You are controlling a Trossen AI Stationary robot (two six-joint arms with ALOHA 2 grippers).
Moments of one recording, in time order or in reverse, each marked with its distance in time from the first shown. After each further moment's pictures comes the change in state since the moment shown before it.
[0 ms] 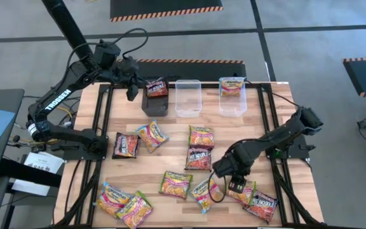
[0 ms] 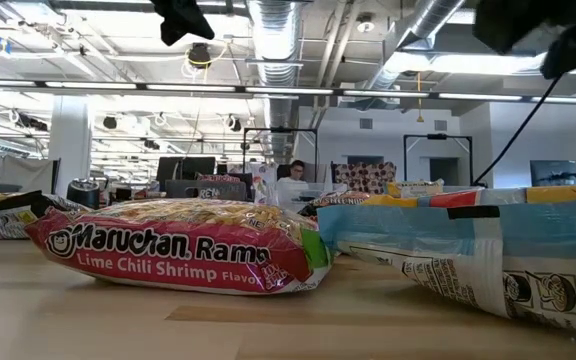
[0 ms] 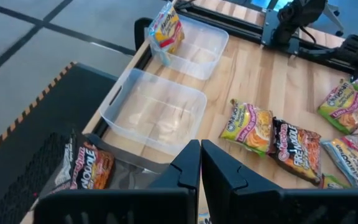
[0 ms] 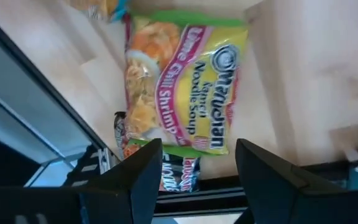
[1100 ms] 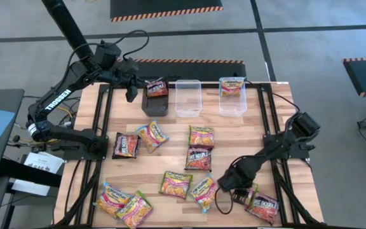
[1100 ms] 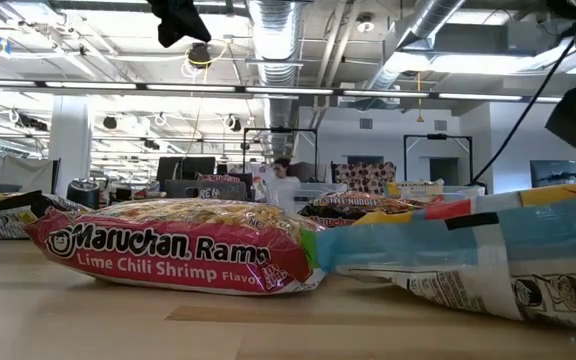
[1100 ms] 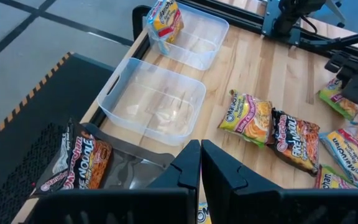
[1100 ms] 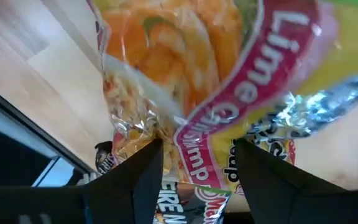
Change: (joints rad) left arm 0.000 0.000 0.000 -0.029 -0.003 0.007; right arm 0.126 0.115 -0.281 0.398 -0.048 0.166
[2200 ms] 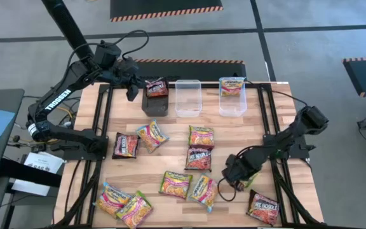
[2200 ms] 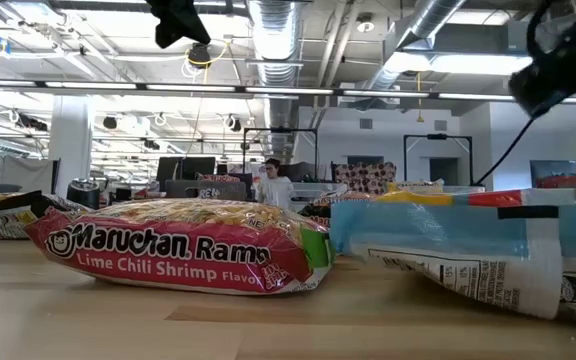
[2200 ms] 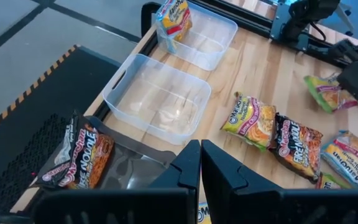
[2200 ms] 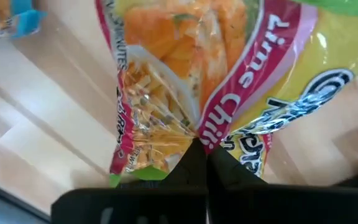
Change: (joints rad) left arm 0.000 0.000 0.000 -0.001 -0.027 -0.060; right arm -0.042 -0.209 -0.012 -0.177 0.238 0.176
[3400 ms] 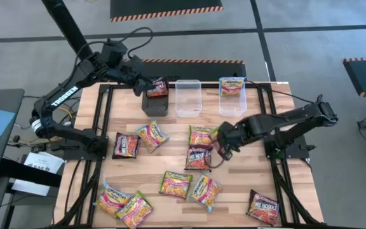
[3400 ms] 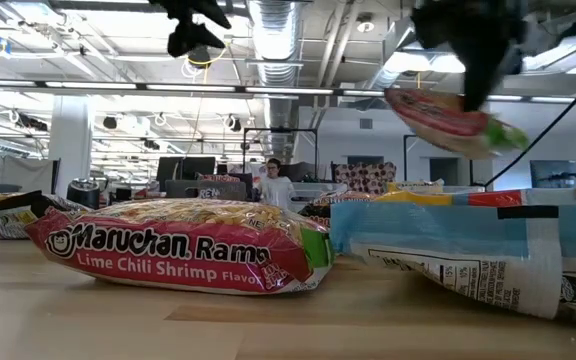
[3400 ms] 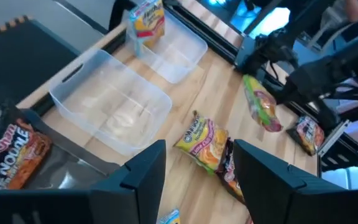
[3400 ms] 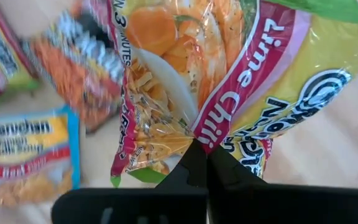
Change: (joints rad) left arm -0.003 0.079 0.000 0.108 0.162 -0.277; right arm -0.367 -0.158 0.207 -0.087 0.357 -0.358
